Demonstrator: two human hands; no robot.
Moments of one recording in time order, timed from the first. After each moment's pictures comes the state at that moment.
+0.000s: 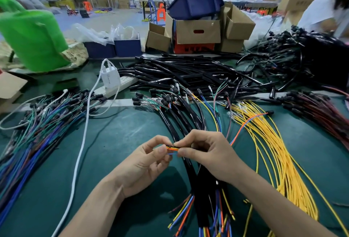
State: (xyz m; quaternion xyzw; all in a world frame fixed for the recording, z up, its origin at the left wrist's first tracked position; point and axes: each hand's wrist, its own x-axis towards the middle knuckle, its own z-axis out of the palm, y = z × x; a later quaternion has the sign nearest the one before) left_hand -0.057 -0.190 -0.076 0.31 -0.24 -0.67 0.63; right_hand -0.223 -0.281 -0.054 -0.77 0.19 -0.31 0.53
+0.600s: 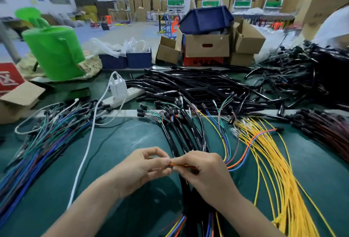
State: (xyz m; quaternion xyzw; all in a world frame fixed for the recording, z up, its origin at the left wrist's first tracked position) left_hand -0.057 -0.202 -0.055 0.54 -0.27 -0.58 0.55; right_hand -0.225 -0.282 -0.060 -0.89 0.17 -0.34 0.25
